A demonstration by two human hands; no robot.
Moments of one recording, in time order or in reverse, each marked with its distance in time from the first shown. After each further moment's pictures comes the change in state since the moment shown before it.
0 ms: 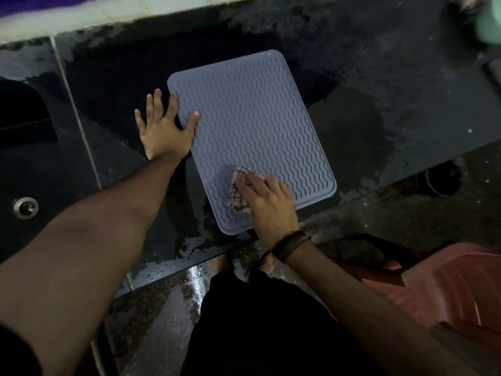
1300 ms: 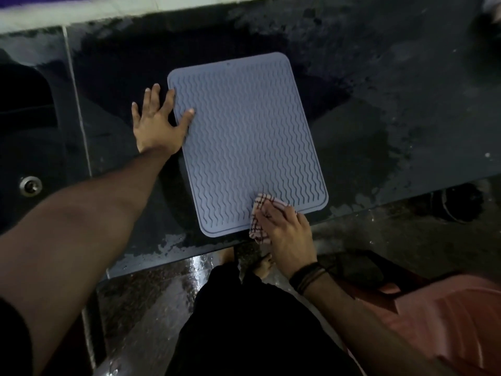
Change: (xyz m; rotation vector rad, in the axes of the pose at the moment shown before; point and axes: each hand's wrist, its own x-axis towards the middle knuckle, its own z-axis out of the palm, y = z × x) left_hand -0.001 0.007 -0.005 0.048 -0.009 -0.044; right_hand -0.052 0.075 0.016 -0.039 -0.113 -0.063
